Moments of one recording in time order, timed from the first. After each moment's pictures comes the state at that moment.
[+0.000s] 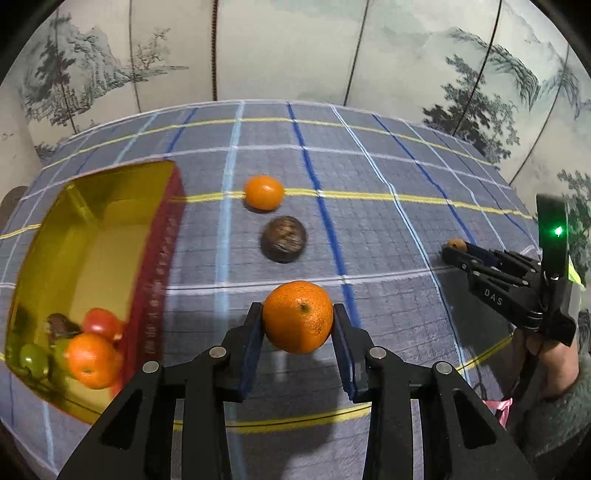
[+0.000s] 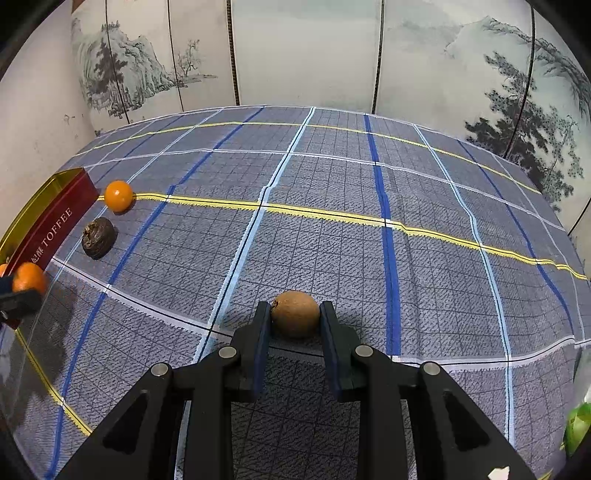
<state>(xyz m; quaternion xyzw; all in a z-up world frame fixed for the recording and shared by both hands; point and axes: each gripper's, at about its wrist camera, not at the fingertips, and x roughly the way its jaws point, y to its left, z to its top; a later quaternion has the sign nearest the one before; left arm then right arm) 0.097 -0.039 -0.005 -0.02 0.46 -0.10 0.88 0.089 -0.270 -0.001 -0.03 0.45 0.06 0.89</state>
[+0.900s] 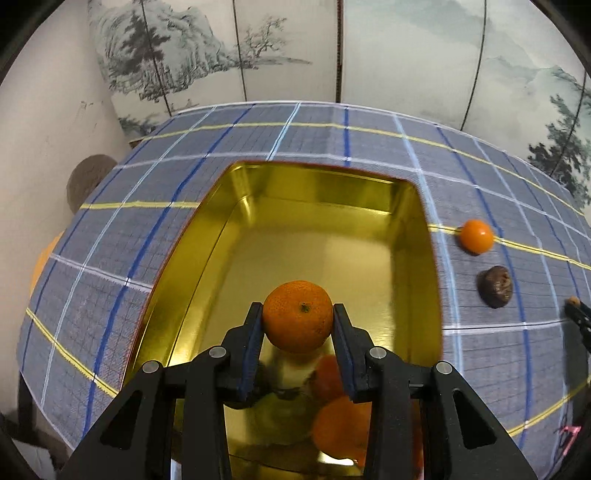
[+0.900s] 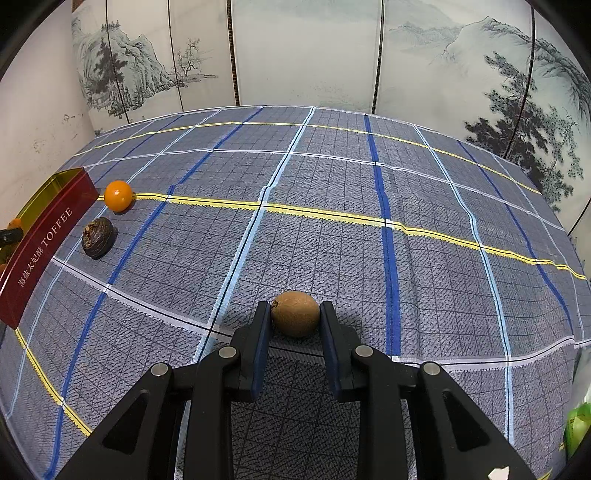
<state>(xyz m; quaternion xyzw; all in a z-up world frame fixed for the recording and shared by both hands) 0.133 0.113 -0.020 -0.02 0.46 0.07 0.88 0.089 -0.269 0.000 -0.03 0.45 0.06 0.89</state>
